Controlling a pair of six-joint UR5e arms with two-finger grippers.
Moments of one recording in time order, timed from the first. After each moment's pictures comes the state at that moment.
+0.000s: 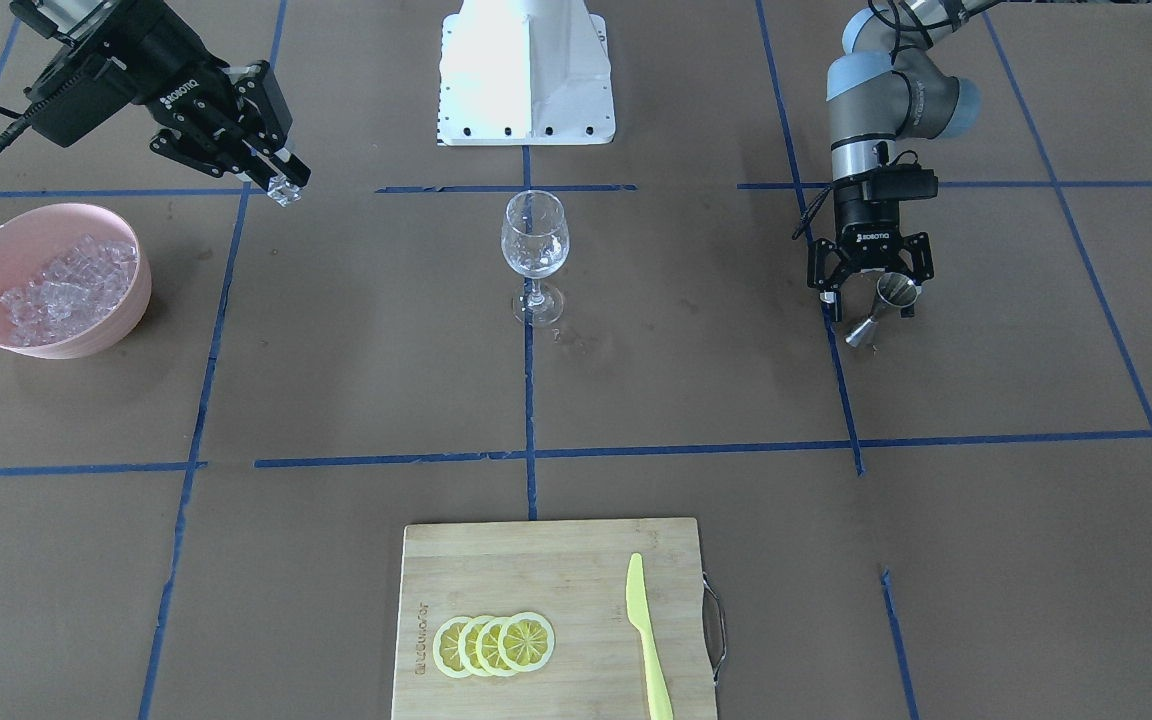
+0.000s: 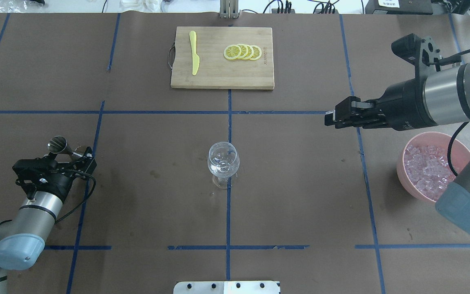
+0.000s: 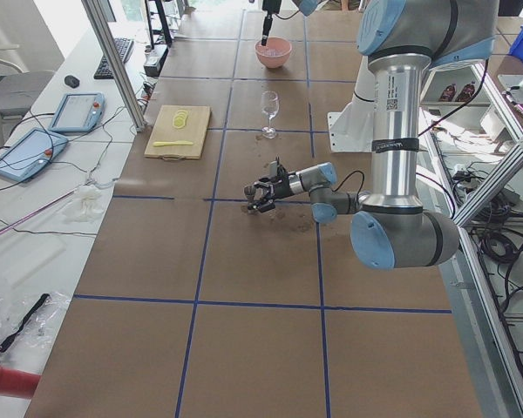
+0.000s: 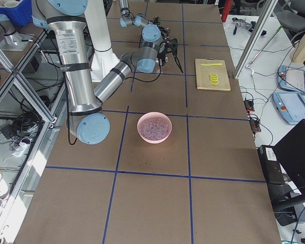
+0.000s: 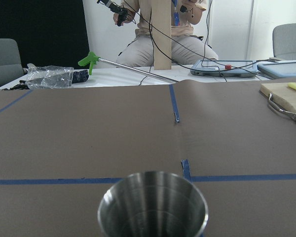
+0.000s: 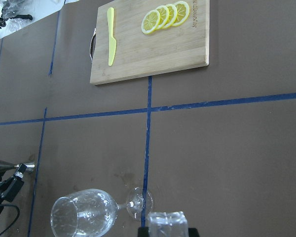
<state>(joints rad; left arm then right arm) -0.24 -1.51 -1.68 -2.49 -0.65 -1.31 0.81 -1.38 2.17 -1.07 2.13 1.32</state>
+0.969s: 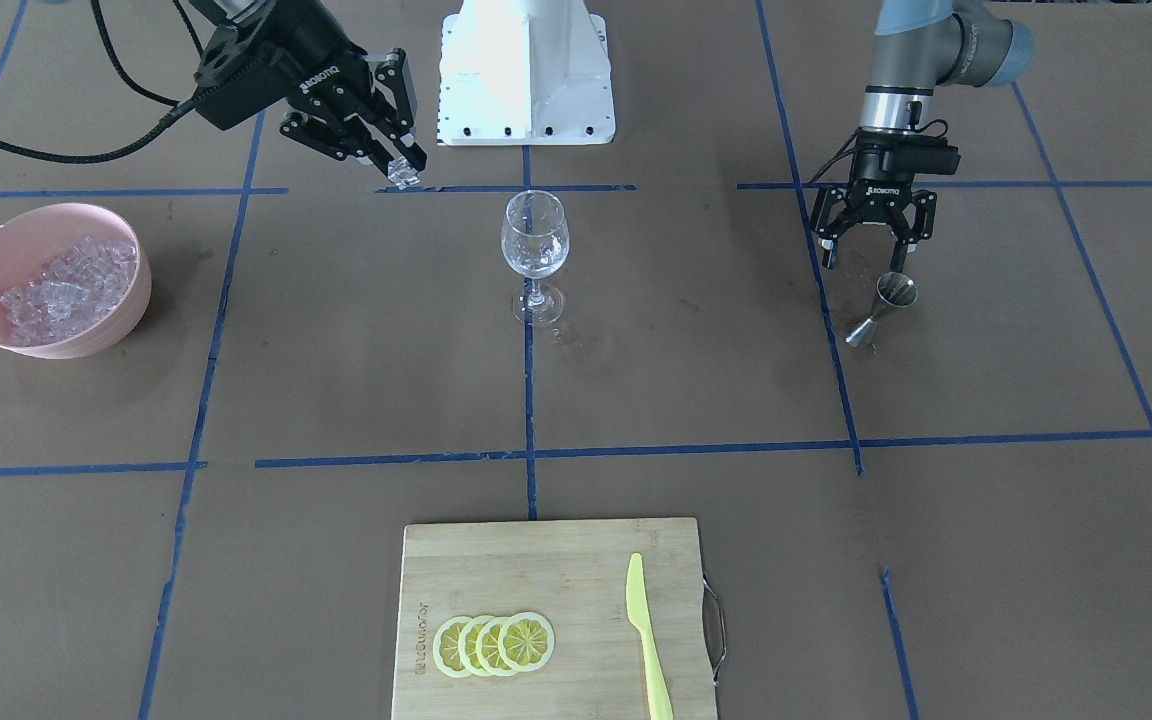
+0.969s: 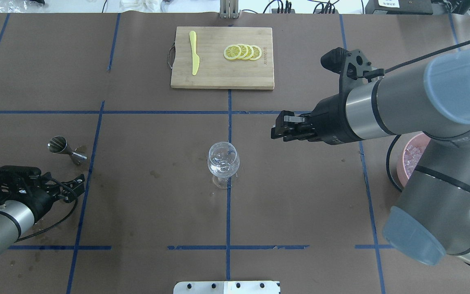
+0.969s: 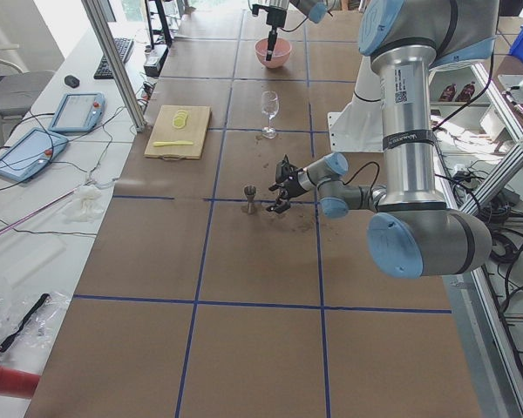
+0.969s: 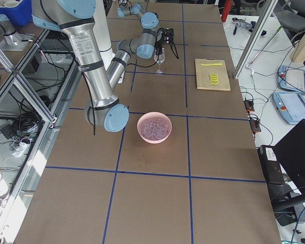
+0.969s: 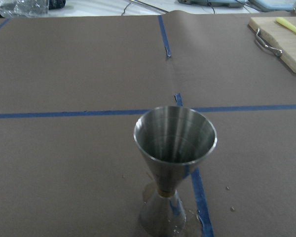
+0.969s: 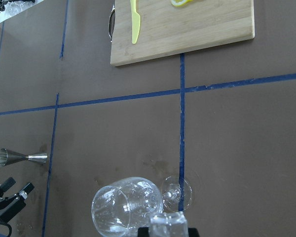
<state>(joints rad) -0.24 -1.33 -1.94 -2.44 -1.03 -1.30 0.64 -1.15 2.15 -1.30 1.99 1.37</state>
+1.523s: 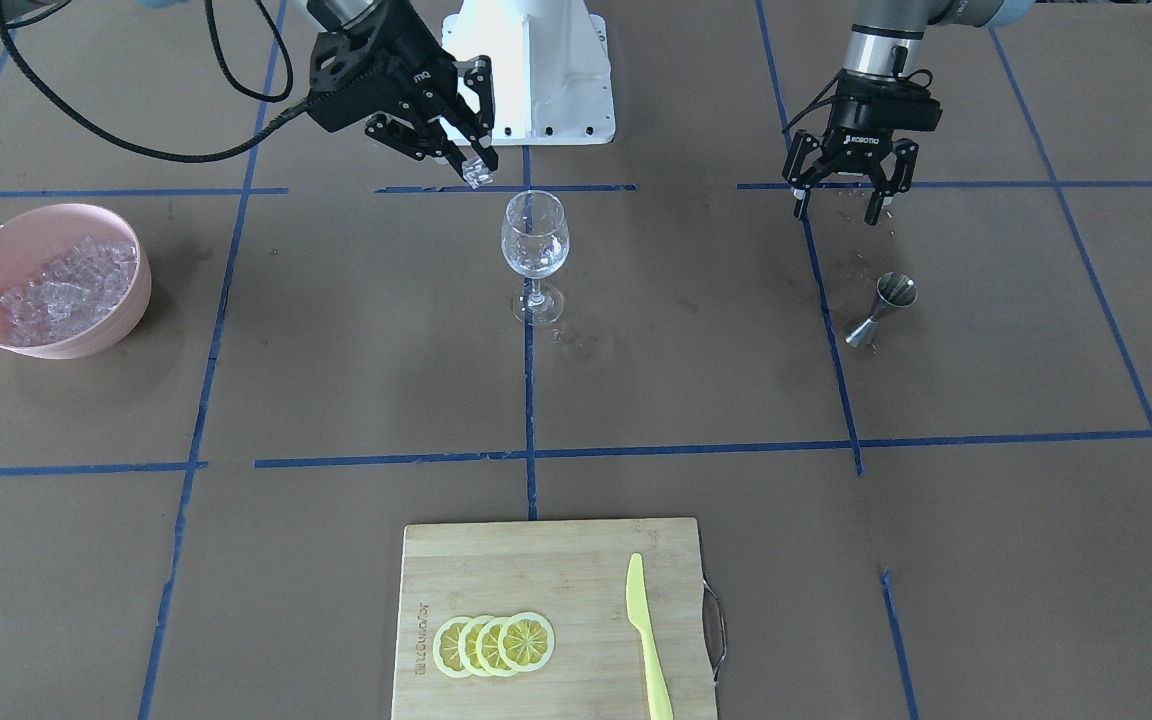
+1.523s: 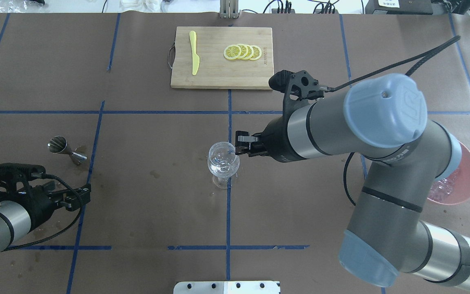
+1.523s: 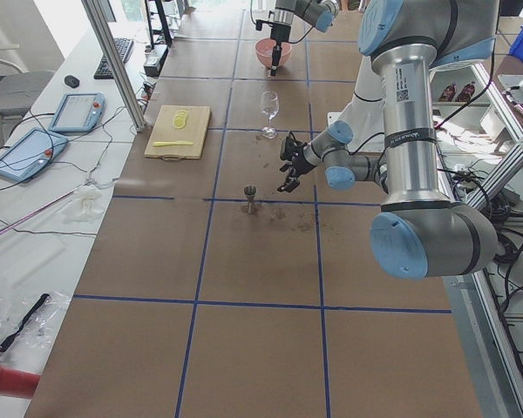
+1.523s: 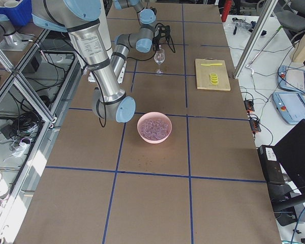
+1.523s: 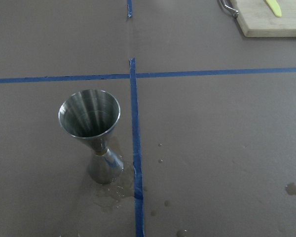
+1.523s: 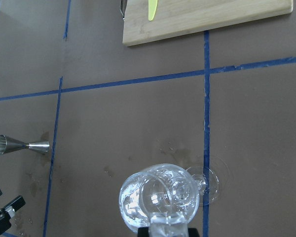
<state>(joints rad) -0.24 -1.31 -2.18 -2.19 -1.18 -1.30 0.52 -1.03 2.06 -1.36 1.88 1.37</state>
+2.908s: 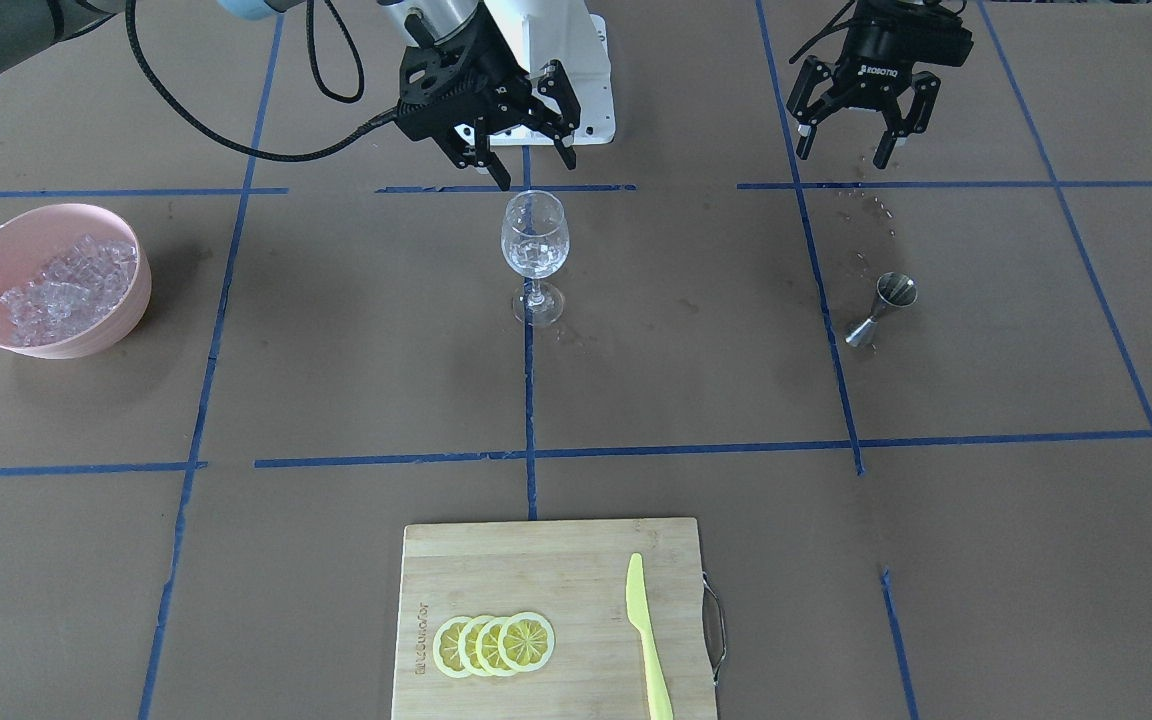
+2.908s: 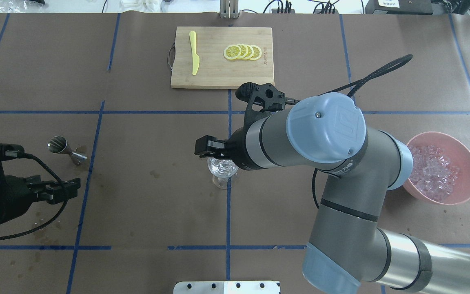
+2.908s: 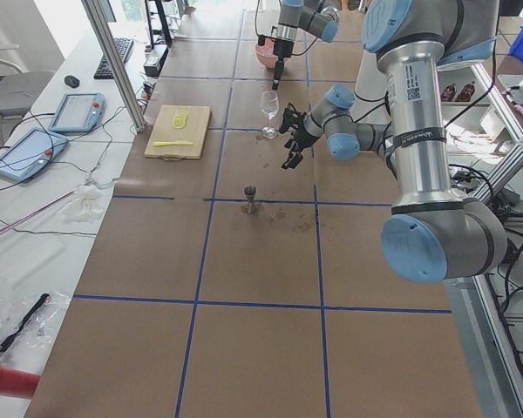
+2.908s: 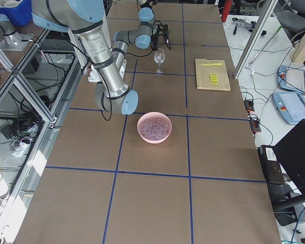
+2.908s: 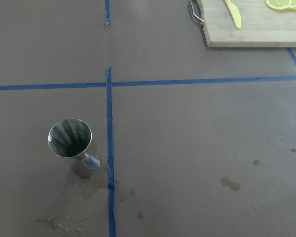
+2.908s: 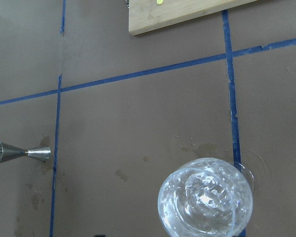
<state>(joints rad) -0.36 -1.31 -2.40 -2.00 -1.38 -1.24 0.46 -0.93 1.98 -1.39 1.80 1.45</state>
